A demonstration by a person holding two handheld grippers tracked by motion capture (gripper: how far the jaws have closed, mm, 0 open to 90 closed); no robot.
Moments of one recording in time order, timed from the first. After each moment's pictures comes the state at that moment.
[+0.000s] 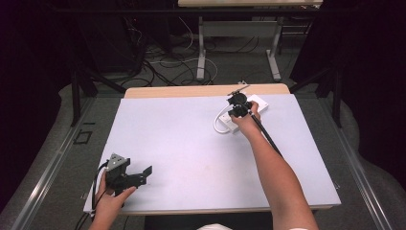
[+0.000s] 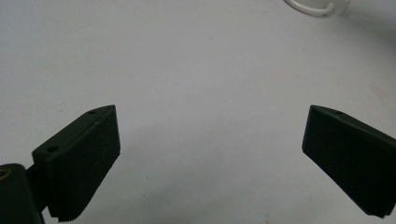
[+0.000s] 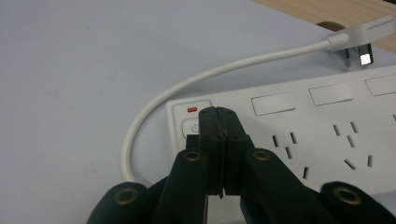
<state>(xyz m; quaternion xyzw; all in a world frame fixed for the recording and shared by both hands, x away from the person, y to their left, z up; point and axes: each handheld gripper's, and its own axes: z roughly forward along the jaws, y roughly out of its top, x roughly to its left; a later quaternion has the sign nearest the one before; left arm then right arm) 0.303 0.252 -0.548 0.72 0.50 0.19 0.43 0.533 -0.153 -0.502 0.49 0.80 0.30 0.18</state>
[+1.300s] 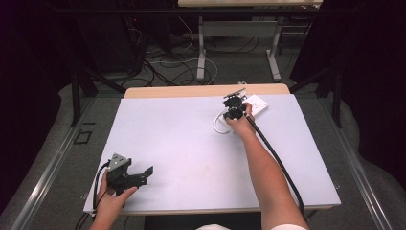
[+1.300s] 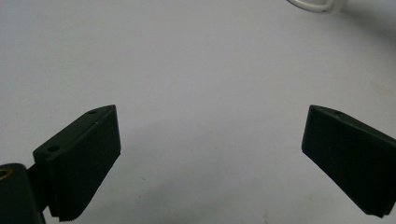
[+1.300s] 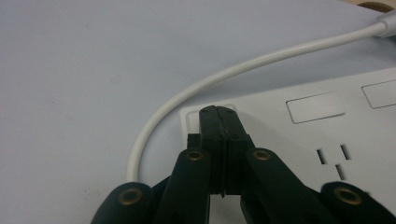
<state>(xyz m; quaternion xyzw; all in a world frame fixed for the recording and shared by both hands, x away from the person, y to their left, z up) 0.304 0.249 -0.549 0.73 0.50 0.19 0.43 0.543 -0.140 -0.525 0.51 0.79 0.30 0.15</state>
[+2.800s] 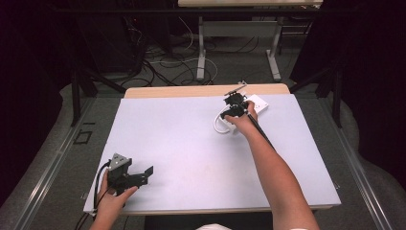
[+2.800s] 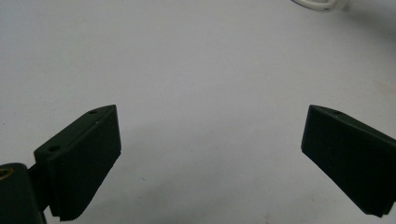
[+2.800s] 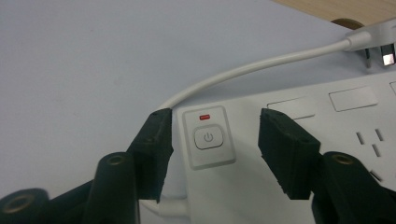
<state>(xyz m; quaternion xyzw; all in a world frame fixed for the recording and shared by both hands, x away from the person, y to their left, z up) 0.305 0.249 -0.550 0.73 0.50 0.19 0.42 0.537 -0.144 -0.505 0.50 0.80 0.29 0.17</state>
